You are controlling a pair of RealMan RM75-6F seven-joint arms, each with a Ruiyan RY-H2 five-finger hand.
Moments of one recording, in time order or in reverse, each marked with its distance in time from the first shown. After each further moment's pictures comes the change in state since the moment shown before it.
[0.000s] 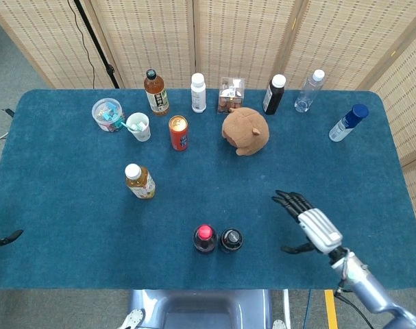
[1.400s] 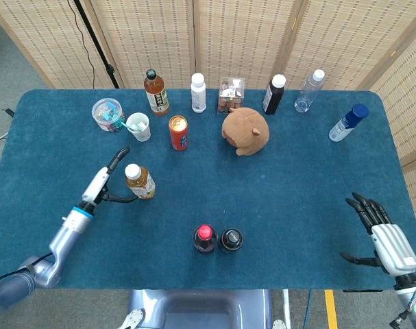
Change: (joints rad) left arm -0.500 -0.659 -0.049 0.641 0.064 -0.311 -0.709; right arm -0.261 0.172 0.046 -0.052 0.016 0.154 -0.019
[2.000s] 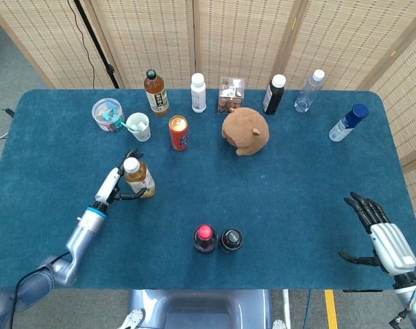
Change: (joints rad) left arm -0.037 -0.138 -0.023 0.125 -0.066 -0.004 -0.011; right arm -0.010 0.001 0.025 0.003 -0.016 -0.019 0.030
